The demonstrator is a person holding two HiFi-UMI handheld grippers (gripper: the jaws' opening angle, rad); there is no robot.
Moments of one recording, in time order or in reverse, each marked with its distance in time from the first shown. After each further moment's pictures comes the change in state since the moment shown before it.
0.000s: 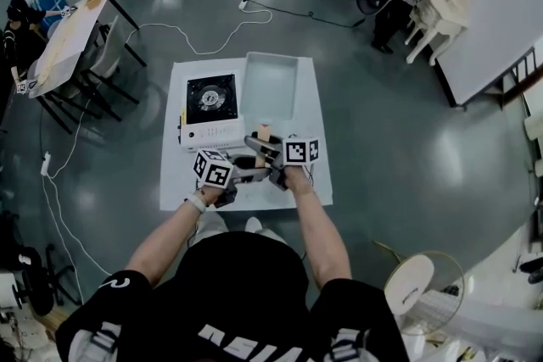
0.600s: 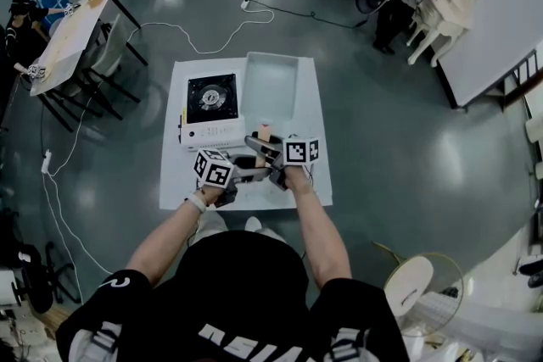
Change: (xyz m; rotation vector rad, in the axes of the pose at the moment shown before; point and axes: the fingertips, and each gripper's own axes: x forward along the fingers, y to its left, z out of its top) left arm 0.001 0.002 -0.002 -0.003 -0.001 0.011; right arm 0.000 -0.001 -0.001 -0.008 0.002 0.009
